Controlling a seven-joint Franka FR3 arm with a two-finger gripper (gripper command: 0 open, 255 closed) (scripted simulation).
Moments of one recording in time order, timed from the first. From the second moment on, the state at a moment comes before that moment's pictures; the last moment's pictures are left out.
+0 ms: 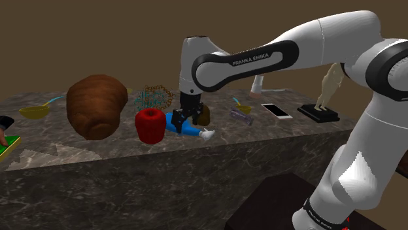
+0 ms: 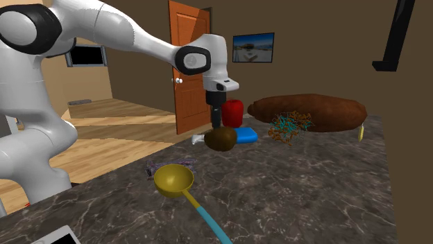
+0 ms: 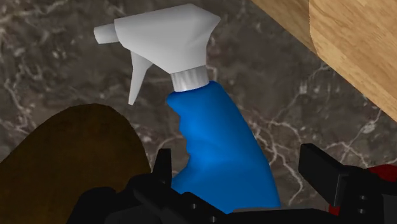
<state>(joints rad) 0.10 0.02 0.35 -1.94 0.01 2.00 0.33</state>
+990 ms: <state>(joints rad) 0.10 0.03 0.35 -1.95 0.01 2.03 0.33</state>
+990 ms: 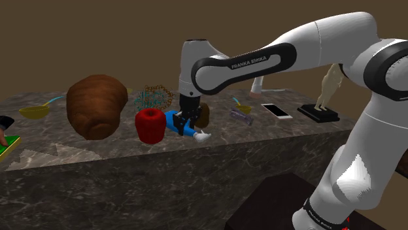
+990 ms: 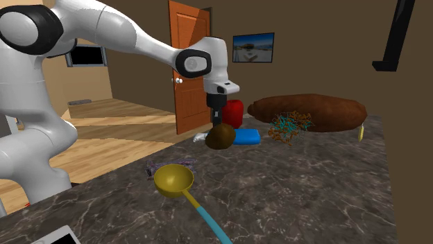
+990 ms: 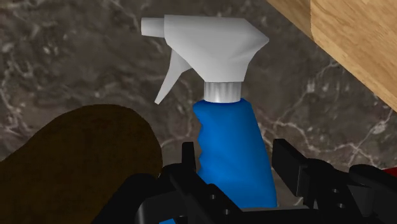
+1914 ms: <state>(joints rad) 0.10 0.01 0.35 -1.87 0.02 1.92 0.32</state>
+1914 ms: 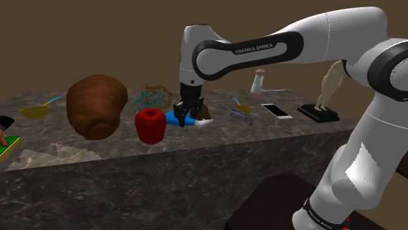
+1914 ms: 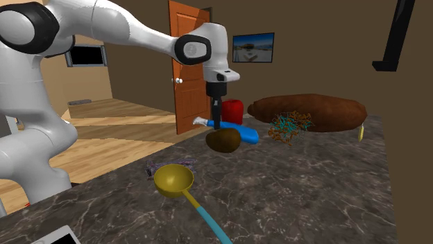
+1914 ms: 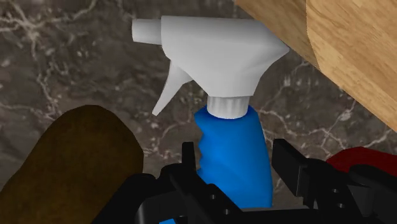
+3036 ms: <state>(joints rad) 0.02 -0.14 0.25 -1.90 0.06 1.80 0.14</state>
